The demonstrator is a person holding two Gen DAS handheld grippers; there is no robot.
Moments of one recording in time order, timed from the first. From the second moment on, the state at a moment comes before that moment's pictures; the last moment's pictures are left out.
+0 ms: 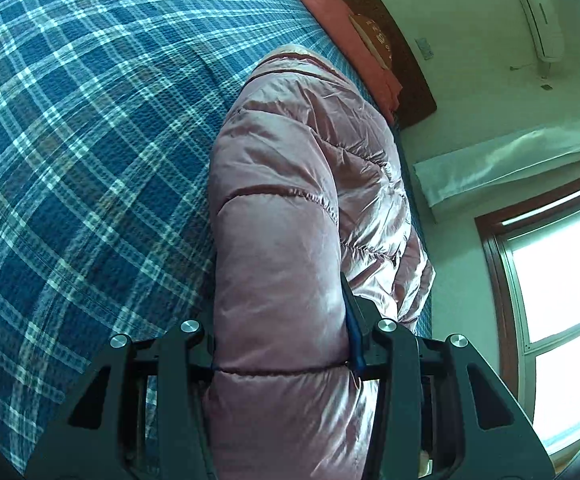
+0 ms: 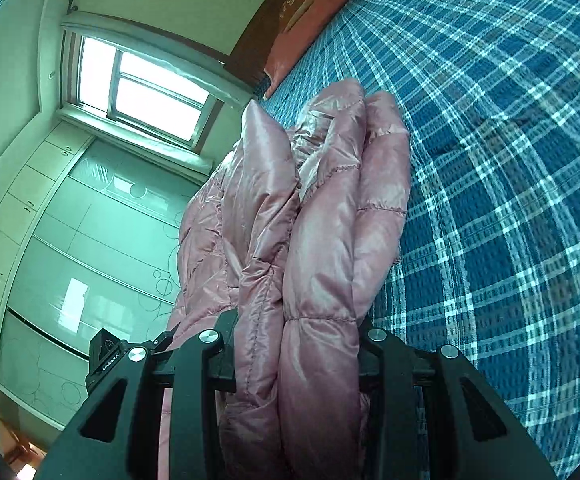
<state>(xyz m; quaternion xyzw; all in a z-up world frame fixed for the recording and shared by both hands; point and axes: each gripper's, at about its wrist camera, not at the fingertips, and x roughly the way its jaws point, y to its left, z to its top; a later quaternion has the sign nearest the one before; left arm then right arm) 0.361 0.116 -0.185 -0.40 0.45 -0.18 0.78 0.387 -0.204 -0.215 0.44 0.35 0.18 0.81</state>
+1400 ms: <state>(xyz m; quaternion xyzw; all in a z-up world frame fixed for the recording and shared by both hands) 0.391 0.131 -0.187 -0.37 0.46 -0.18 0.79 0.435 -0.250 -0.206 0.45 0.36 0.15 0.80</state>
